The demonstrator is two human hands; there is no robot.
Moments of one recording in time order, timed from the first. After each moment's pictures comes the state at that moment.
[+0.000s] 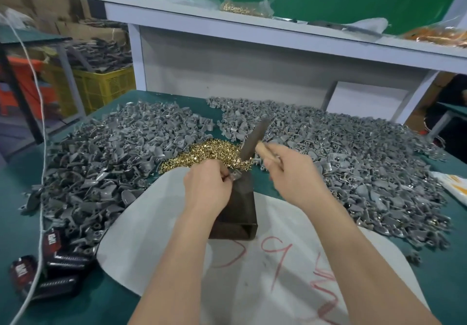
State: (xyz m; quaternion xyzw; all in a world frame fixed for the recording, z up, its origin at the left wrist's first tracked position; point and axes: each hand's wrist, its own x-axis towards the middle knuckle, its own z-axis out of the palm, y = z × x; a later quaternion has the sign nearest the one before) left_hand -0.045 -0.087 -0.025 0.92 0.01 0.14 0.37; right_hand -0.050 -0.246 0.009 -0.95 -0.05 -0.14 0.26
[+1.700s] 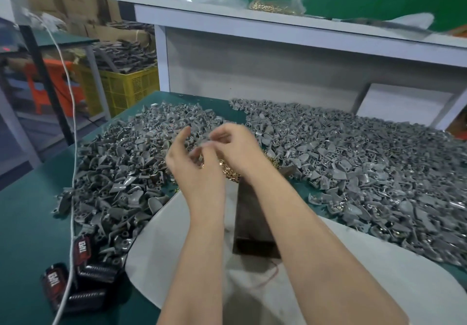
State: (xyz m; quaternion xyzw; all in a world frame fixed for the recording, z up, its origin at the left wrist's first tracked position) left_hand -0.043 -0.058 -0.002 0.56 0.12 0.35 0.74; right_hand 0.016 -0.108 0.021 -0.87 -0.14 -0.01 0.47
